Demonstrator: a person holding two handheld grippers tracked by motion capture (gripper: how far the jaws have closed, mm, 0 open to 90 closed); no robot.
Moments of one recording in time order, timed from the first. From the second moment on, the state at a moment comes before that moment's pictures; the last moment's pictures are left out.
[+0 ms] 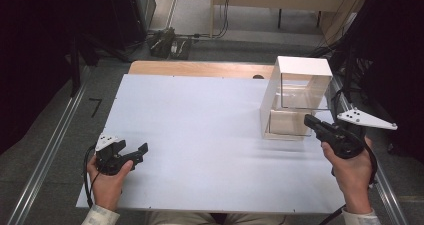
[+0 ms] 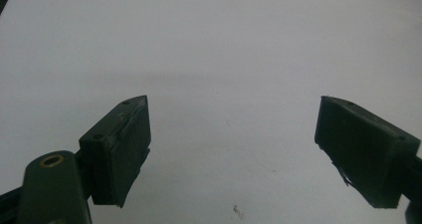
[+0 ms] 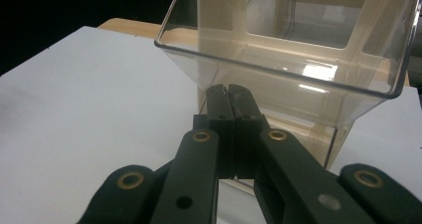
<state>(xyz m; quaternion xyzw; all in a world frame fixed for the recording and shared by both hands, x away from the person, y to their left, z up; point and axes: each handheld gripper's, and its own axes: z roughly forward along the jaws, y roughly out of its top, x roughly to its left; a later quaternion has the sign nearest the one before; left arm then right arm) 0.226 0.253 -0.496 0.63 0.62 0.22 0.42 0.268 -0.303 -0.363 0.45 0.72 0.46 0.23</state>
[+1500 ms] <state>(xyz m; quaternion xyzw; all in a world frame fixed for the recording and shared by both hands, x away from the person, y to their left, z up) 0.226 0.253 -0.496 0.63 0.62 0.22 0.42 0.287 -0.302 -0.342 0.45 0.71 0.49 0.25</state>
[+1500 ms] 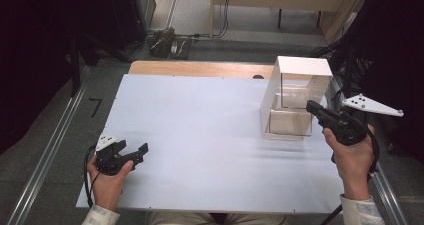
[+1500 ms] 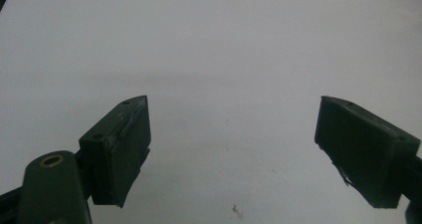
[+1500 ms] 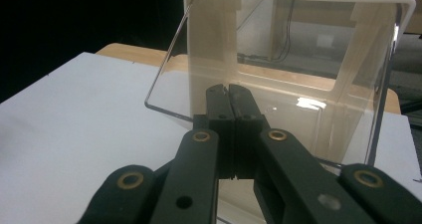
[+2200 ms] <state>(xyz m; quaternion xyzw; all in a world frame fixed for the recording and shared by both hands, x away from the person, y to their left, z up) 0.226 0.253 -0.496 0.63 0.62 0.22 0.42 0.304 -0.302 -0.343 0.46 0.70 0.49 0.24</state>
